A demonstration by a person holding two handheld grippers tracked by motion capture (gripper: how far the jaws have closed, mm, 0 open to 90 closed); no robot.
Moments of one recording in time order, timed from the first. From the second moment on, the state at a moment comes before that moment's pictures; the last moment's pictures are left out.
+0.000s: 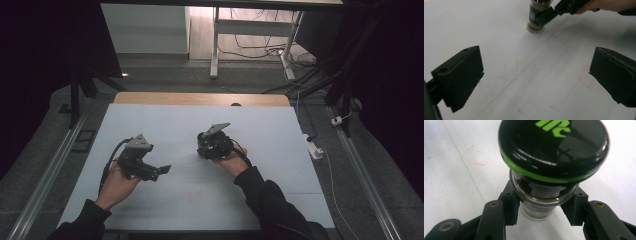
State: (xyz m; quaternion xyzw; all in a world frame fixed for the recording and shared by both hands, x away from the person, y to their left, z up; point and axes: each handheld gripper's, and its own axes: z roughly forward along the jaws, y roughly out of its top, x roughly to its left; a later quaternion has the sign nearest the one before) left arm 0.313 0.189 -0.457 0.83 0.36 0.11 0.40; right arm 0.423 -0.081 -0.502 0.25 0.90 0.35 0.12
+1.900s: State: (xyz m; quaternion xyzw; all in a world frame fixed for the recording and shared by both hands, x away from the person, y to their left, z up) left arm 0.384 0.101 -0.471 0.87 0.29 0.08 0.39; right arm 0.424 -0.082 -0.502 0.25 0.89 0.35 0.11
